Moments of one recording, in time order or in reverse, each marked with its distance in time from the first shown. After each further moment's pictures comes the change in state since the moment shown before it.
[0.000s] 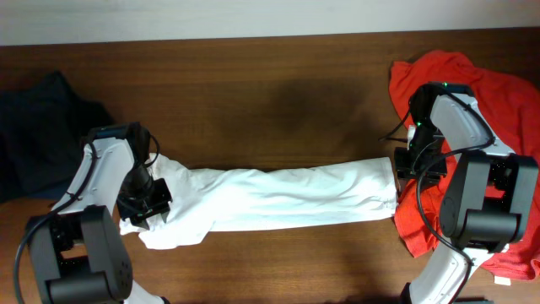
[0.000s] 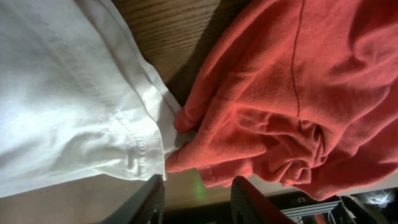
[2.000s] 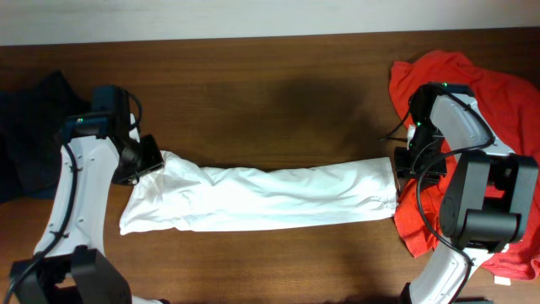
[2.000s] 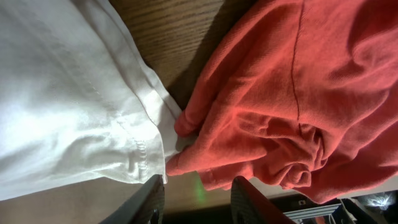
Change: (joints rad) left arm 0.002 -0.137 0.164 0.235 0.046 0.046; right arm 0.000 0.000 -0.002 0.010 0.000 0.001
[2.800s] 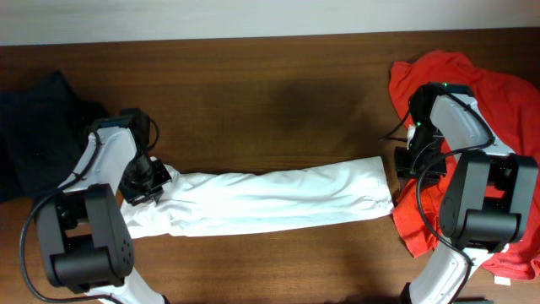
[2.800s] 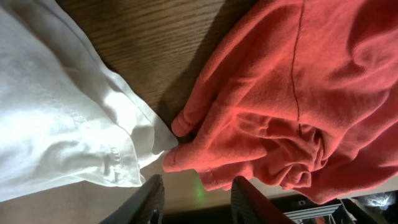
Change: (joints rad) left arm 0.000 0.252 -0.089 -0.034 -0.103 -0.169; right arm 0.000 0.000 0.000 0.001 0.000 0.000
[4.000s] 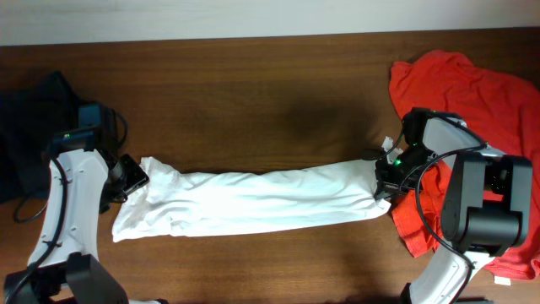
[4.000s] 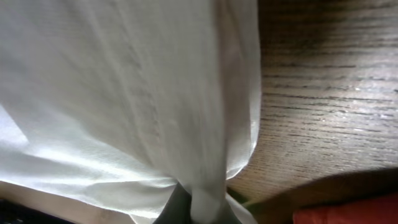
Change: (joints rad) left arm 0.089 -0.296 -0.014 -0.040 -0.101 -0.026; right arm -0.002 -0.022 -0.255 0.312 -0.323 -0.198
